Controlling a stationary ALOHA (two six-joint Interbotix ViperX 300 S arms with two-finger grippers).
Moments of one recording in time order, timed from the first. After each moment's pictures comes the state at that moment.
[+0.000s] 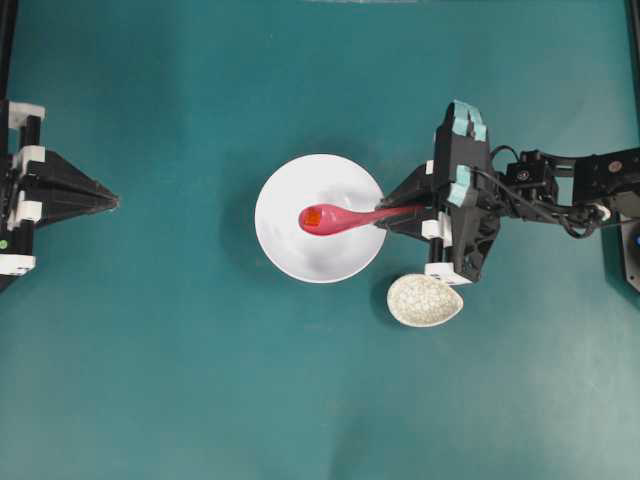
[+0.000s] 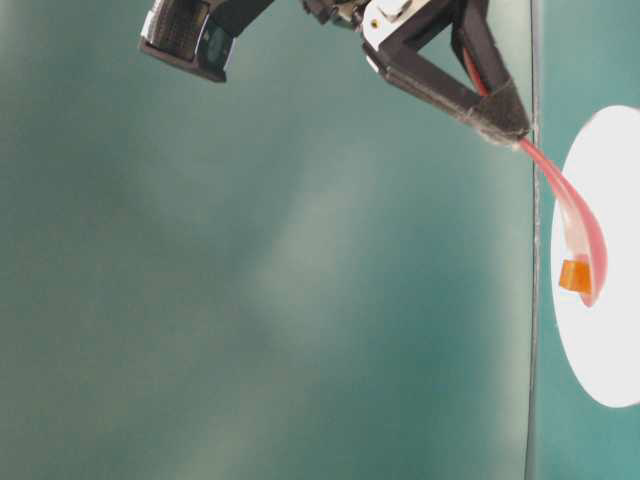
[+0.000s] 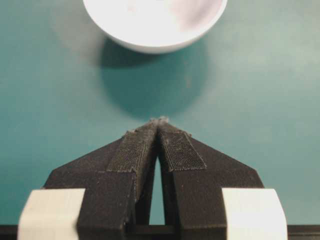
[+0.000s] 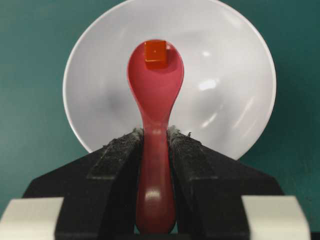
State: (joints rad) left arm 0.04 -0.99 1.17 0.01 0.23 0.00; right arm -0.02 -0.19 0.86 0.37 -0.16 -0.21
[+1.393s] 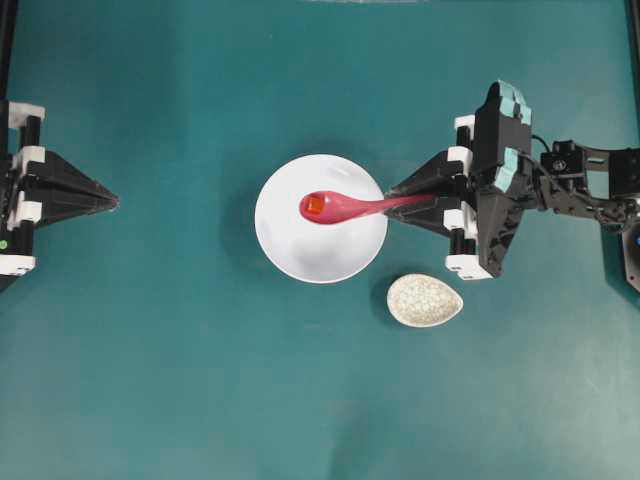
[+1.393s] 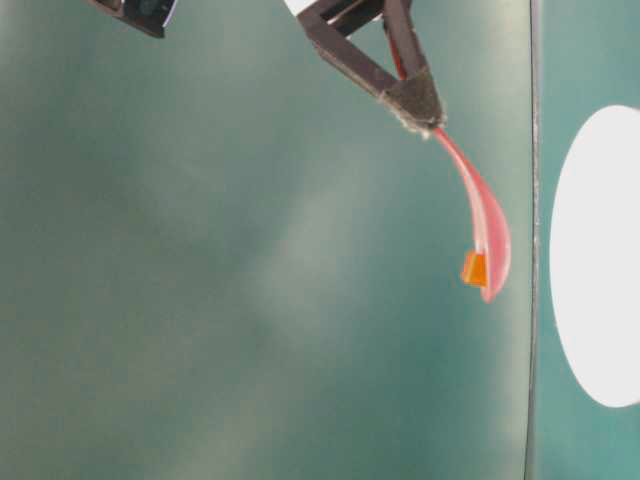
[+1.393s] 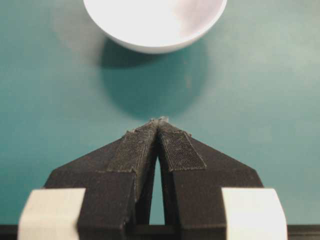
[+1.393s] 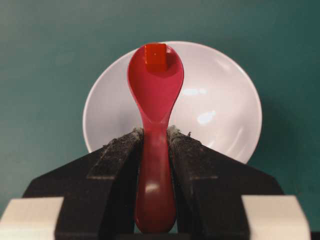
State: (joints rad) left arm 0.04 -0.99 1.17 0.01 0.23 0.01; right arm -0.02 -0.32 0.89 0.39 -0.17 -0.21
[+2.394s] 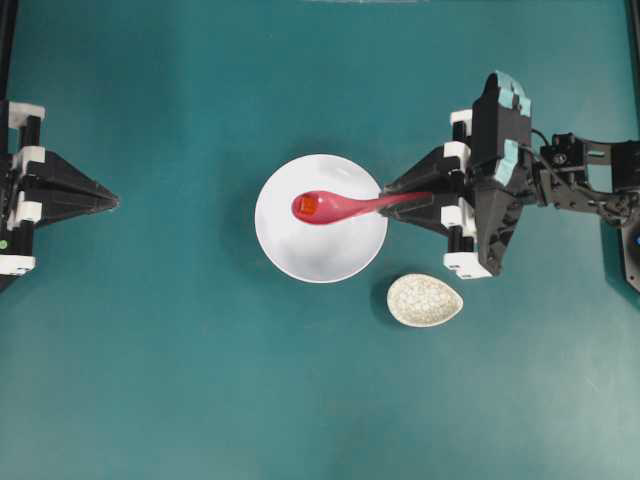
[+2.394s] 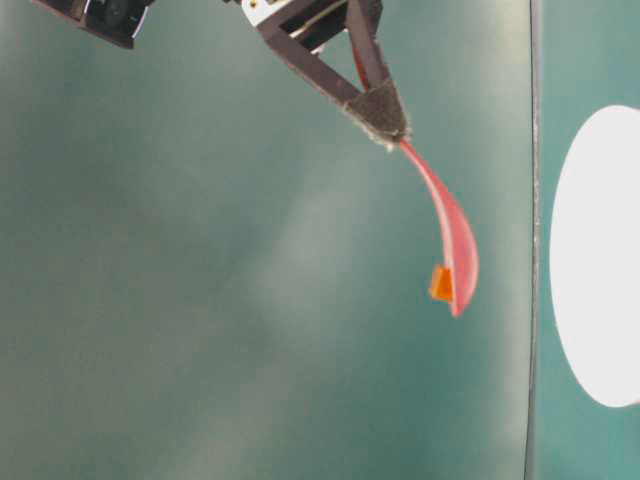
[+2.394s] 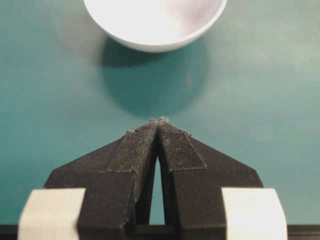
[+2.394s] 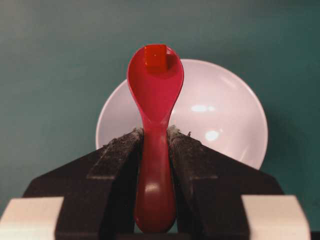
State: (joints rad) left arm 0.04 -0.99 1.17 0.01 0.24 0.02; right arm -0.03 -0.34 0.84 0.39 -0.12 -0.21
